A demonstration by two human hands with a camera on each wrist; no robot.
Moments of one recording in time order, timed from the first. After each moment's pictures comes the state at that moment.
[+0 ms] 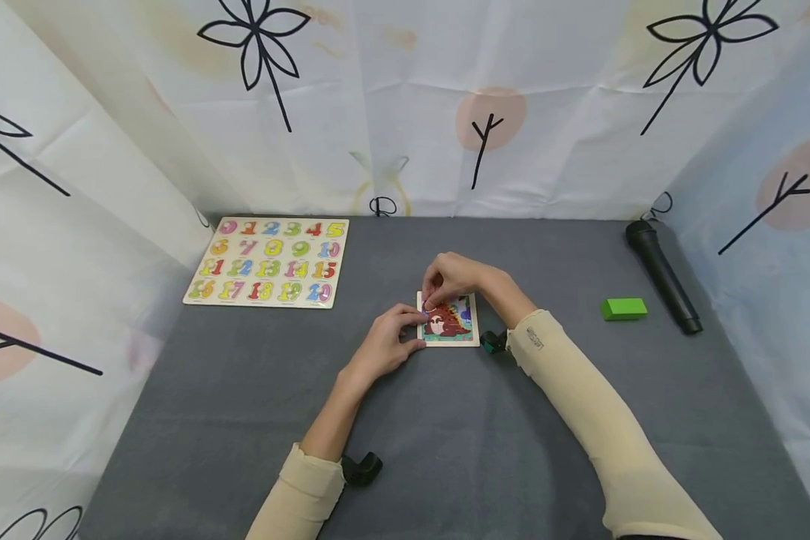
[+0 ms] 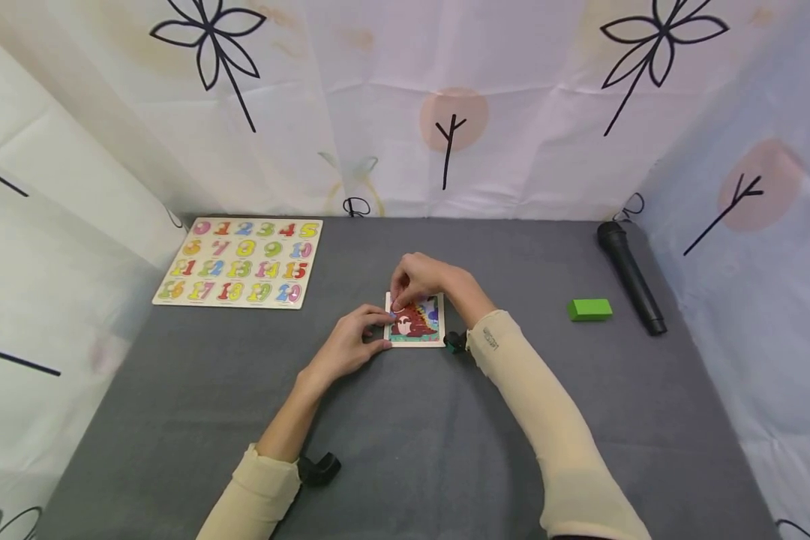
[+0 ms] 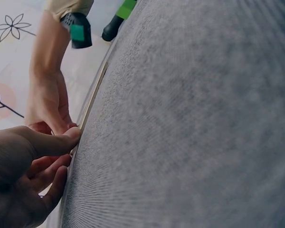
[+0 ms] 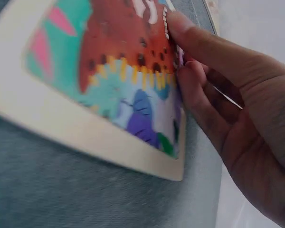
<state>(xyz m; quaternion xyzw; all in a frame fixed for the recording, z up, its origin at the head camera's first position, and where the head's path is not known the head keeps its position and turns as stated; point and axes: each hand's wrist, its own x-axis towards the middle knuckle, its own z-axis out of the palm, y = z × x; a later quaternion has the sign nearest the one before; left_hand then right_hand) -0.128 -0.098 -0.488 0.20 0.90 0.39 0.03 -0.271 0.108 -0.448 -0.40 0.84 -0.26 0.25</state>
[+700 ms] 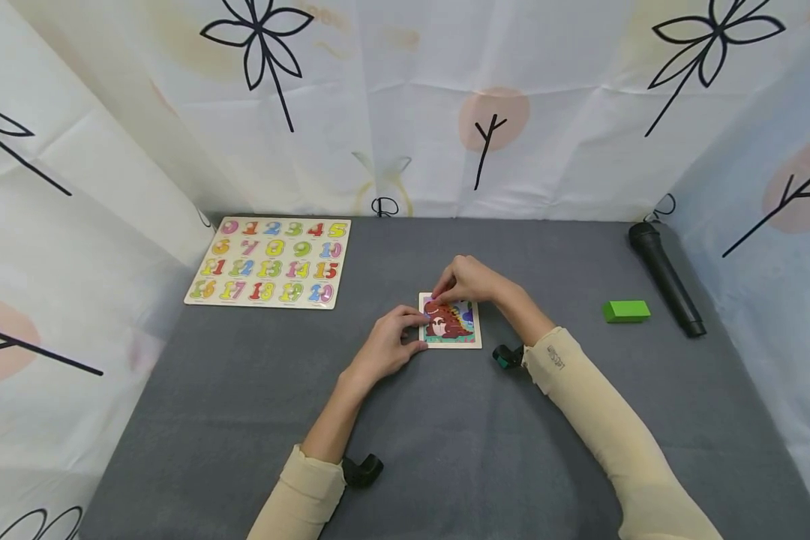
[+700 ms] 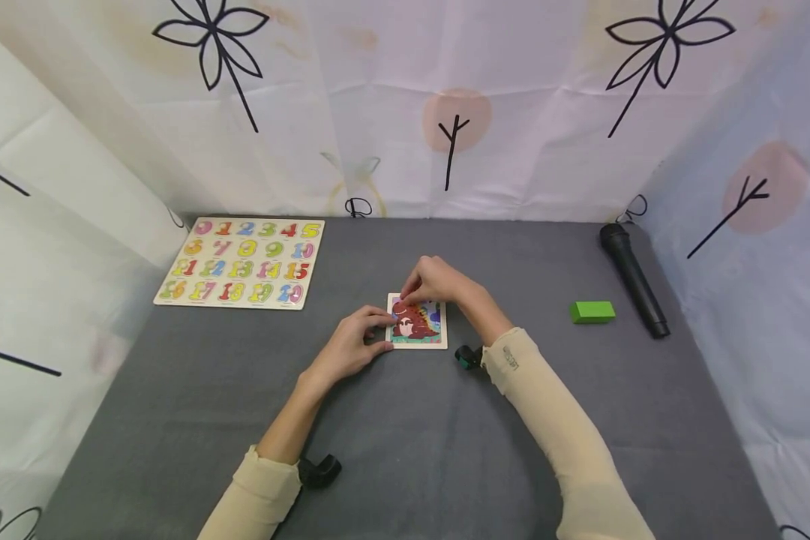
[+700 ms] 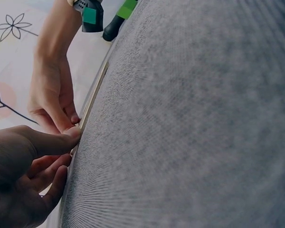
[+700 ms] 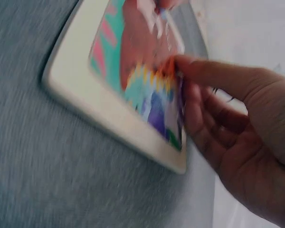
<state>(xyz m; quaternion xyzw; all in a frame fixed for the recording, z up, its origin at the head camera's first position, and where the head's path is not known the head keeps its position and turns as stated) -0.128 -0.097 -0.488 0.20 0.90 0.39 0.03 -0.253 0.124 -0.450 -0.34 0.87 -0.29 0.20</state>
